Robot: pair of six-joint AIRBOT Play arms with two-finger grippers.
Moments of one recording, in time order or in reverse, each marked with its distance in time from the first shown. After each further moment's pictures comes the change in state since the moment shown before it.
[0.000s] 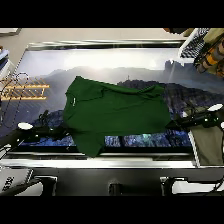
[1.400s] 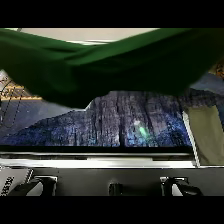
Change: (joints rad) left arm 0.000 0.338 1.334 0.319 -0.381 -0.435; right arm 0.275 0.768 0.810 -0.087 -0.256 0.274
